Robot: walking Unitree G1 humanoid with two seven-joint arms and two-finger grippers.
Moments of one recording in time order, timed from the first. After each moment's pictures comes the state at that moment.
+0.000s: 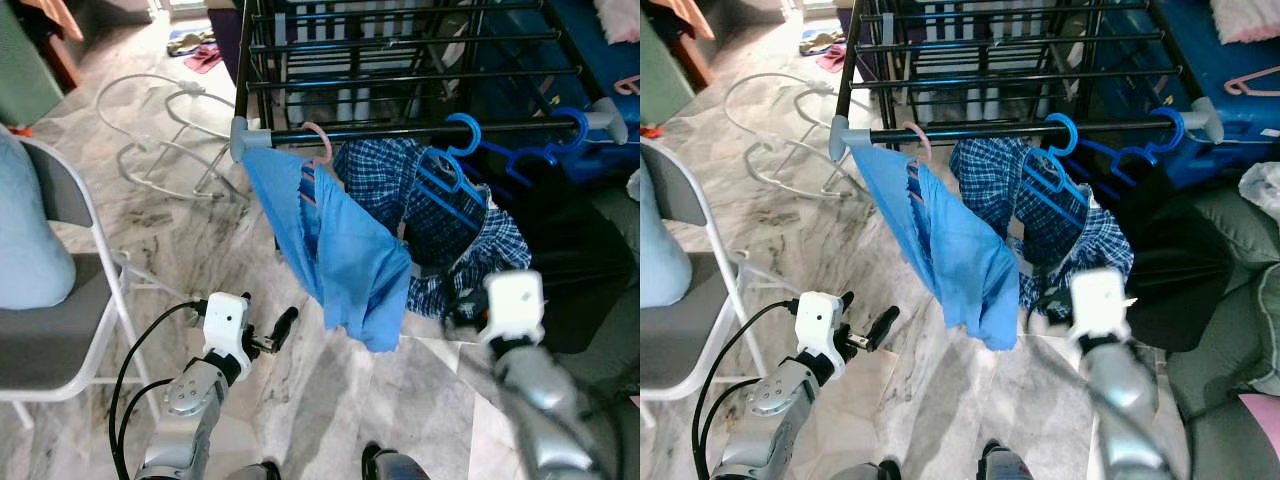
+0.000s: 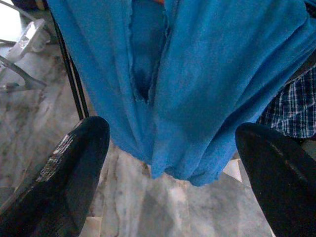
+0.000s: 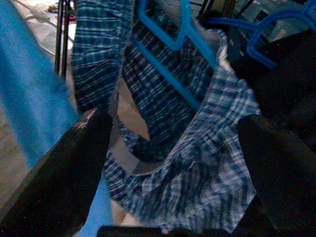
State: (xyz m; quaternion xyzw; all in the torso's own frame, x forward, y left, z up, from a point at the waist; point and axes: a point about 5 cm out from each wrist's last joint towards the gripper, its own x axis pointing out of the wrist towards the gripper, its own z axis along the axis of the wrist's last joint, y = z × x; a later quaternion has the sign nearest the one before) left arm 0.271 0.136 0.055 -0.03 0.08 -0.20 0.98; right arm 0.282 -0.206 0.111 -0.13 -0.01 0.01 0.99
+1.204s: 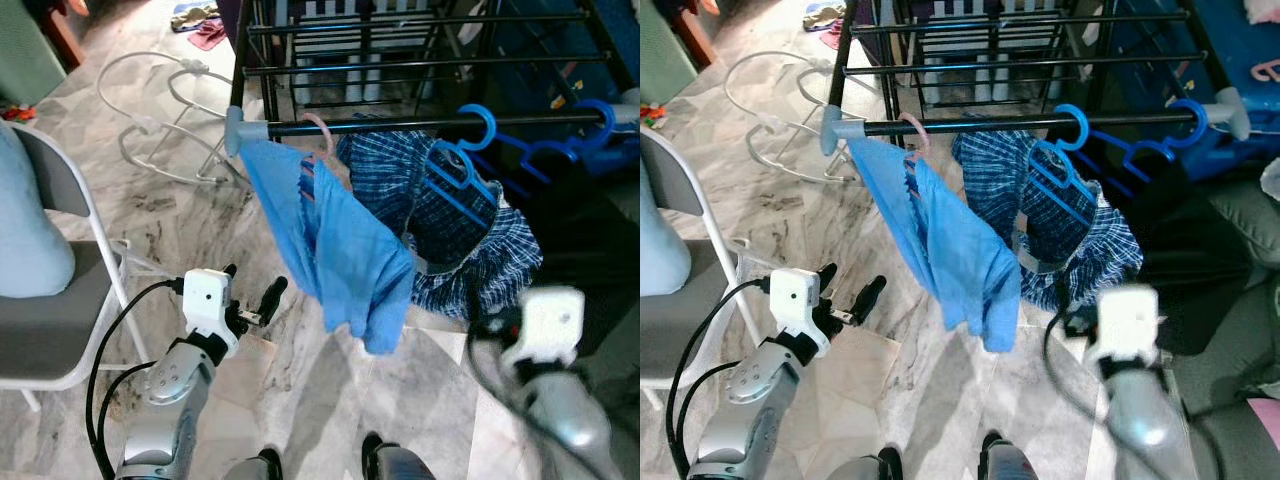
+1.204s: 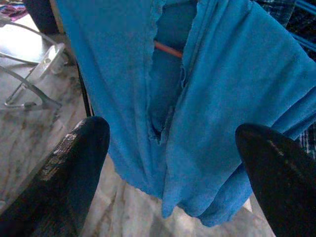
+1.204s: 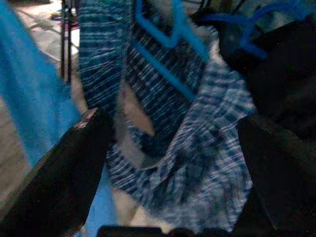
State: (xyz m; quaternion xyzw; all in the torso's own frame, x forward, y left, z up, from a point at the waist) left arm 0.276 0.145 0.094 -0.04 0.02 -0.19 0.98; right arm 0.237 -0.200 0.117 -0.09 -0.03 0.00 0.99
